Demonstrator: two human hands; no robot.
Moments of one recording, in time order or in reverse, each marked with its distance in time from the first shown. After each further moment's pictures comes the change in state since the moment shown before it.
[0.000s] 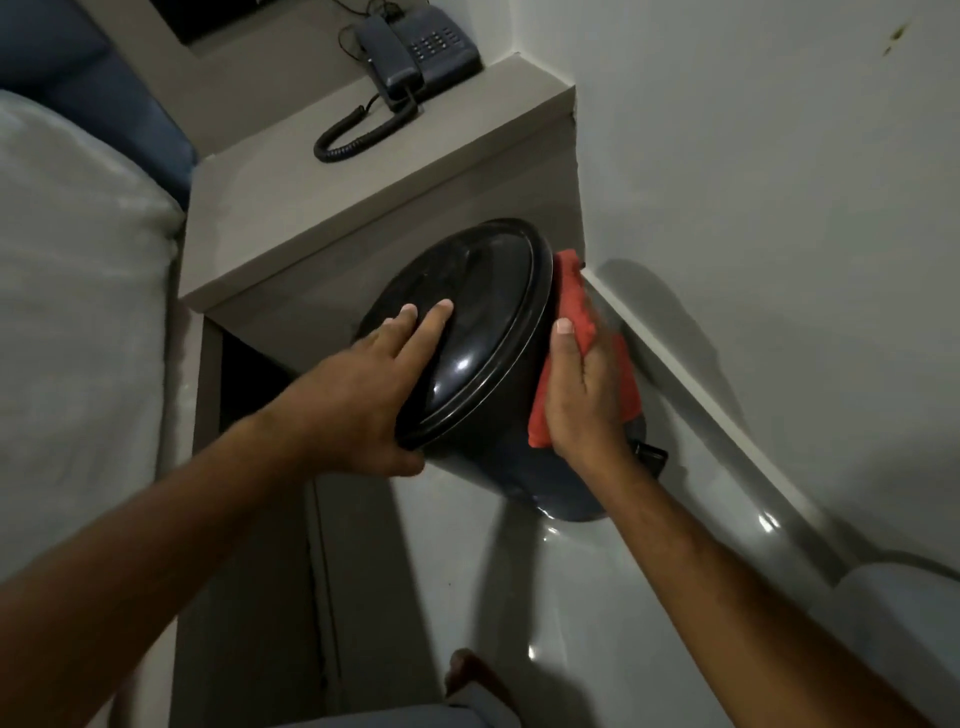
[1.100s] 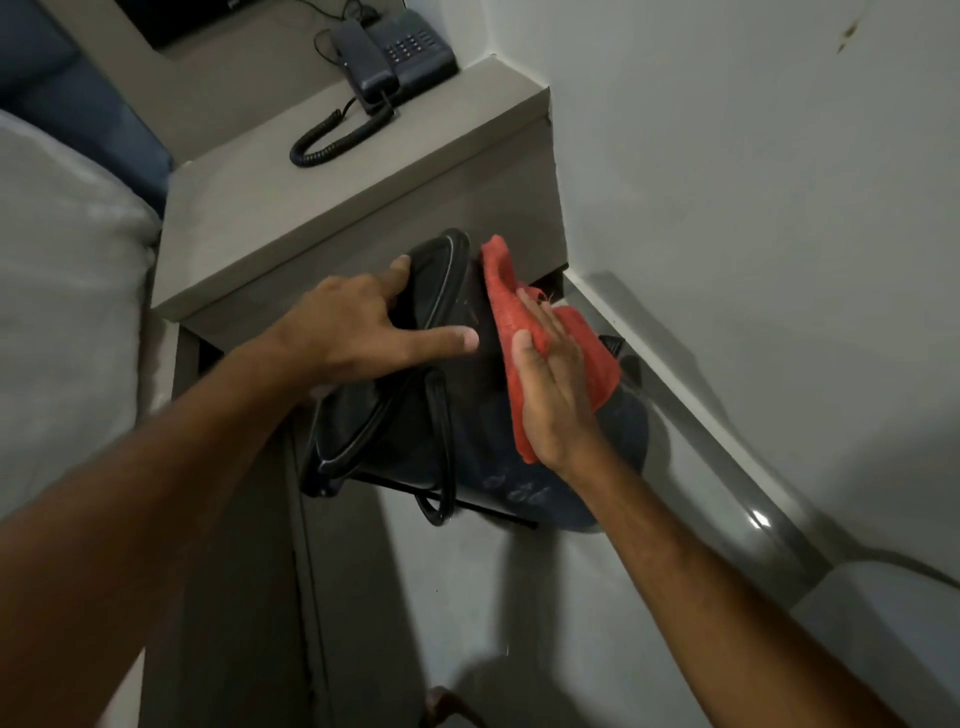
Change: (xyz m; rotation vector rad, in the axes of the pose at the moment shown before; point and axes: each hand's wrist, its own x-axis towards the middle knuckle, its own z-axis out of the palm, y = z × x) left_hand 0.052 0.001 -0.036 -0.253 0.074 -0.330; right_hand -0.002 -0.006 -0.008 -0.101 -0.210 -0.085
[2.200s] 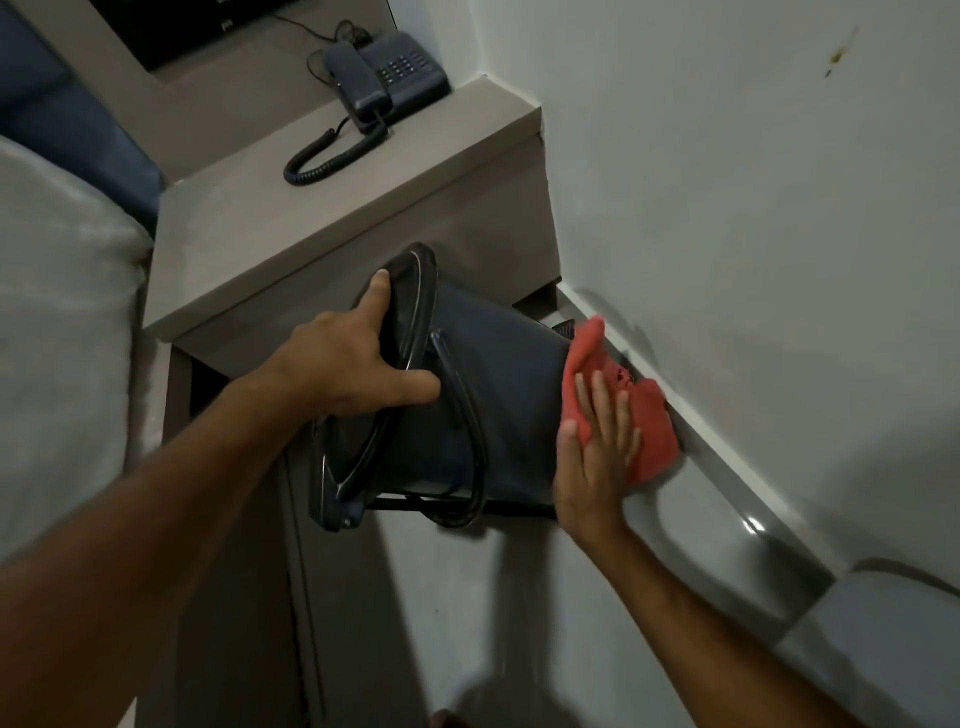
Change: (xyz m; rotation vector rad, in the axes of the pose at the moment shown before) left_hand -0.006 -0.006 0.001 -0.020 -0.071 -0.069; right_hand -0.037 0.074 0.003 -0.285 0.334 0.191
